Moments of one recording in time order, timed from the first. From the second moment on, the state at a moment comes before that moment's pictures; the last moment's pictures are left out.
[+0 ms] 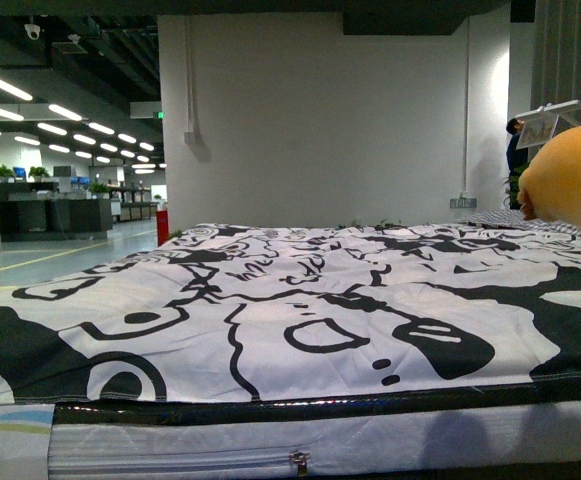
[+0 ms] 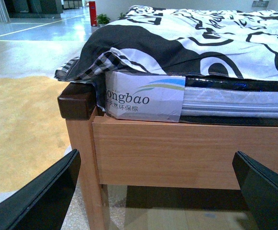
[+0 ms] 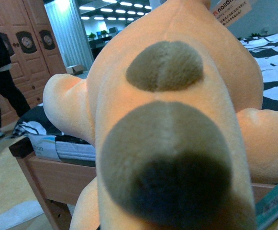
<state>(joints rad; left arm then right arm) 0.00 0.00 0.01 0.00 0.00 0.00 -0.23 0.19 0.15 0.24 -0.54 0.29</state>
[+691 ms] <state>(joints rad) 0.00 0.00 0.01 0.00 0.00 0.00 0.00 0.05 0.02 0.14 -0.27 0.15</state>
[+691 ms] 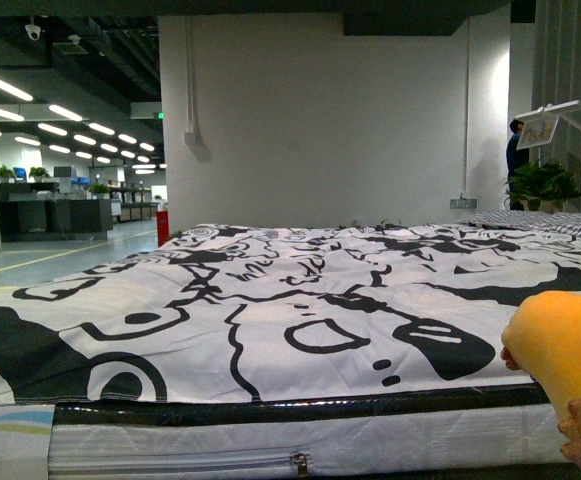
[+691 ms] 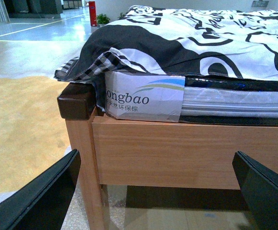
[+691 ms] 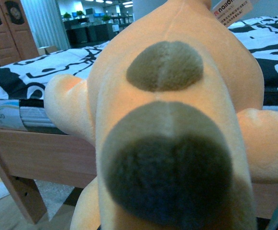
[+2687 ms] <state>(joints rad) 0.00 0.00 0.01 0.00 0.00 0.00 0.00 0.04 0.01 0.14 -0.26 0.14</state>
